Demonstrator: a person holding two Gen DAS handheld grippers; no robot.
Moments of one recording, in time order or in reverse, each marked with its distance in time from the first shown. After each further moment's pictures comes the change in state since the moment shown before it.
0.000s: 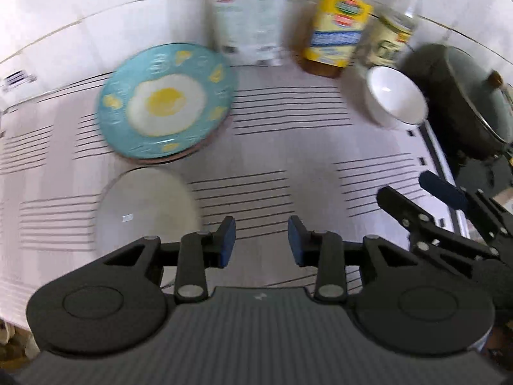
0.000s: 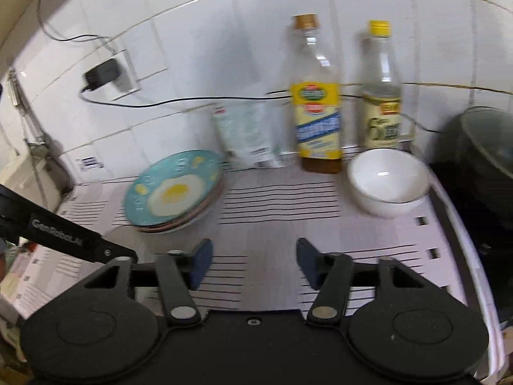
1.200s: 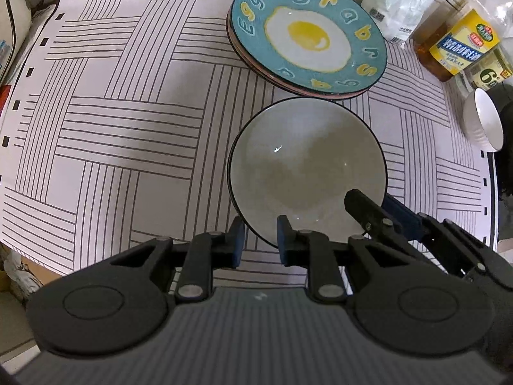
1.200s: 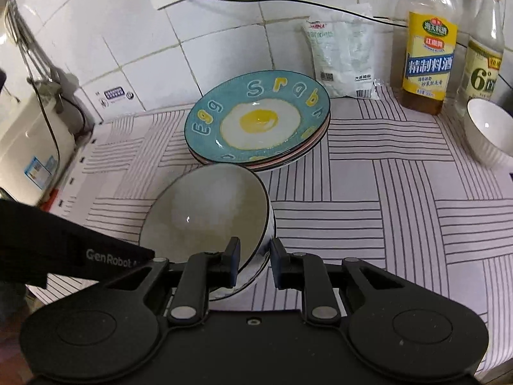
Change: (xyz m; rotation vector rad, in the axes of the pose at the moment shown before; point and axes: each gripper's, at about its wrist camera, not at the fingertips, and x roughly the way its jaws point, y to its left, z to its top) left arm 0.019 0.151 -0.053 -0.304 0.141 0.047; right arm 0.080 0.149 -0.015 -0.020 0.267 0.032
